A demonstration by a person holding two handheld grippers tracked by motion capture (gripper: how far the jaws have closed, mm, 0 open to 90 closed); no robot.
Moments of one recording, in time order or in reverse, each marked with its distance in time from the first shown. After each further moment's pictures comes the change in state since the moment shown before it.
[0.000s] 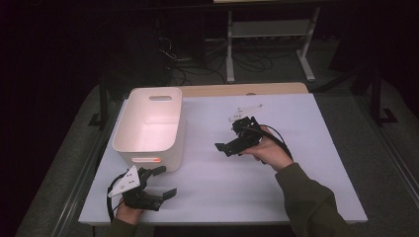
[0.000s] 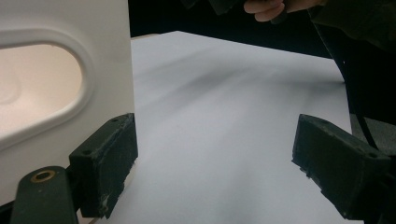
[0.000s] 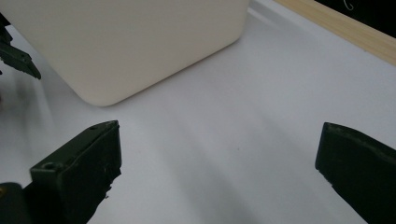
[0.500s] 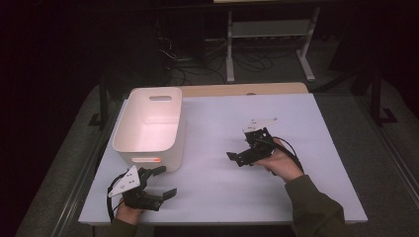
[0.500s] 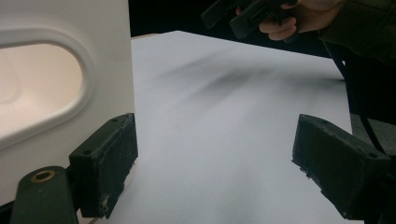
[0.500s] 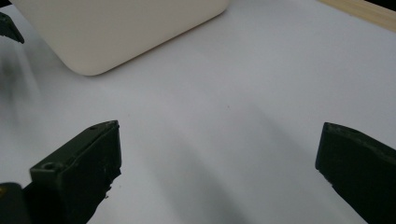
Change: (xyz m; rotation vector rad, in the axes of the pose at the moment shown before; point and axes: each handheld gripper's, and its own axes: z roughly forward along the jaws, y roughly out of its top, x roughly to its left) left arm 0.000 0.000 0.000 0.000 0.001 0.001; right arm -0.006 -0.046 -0.012 -0.016 -0.028 0.040
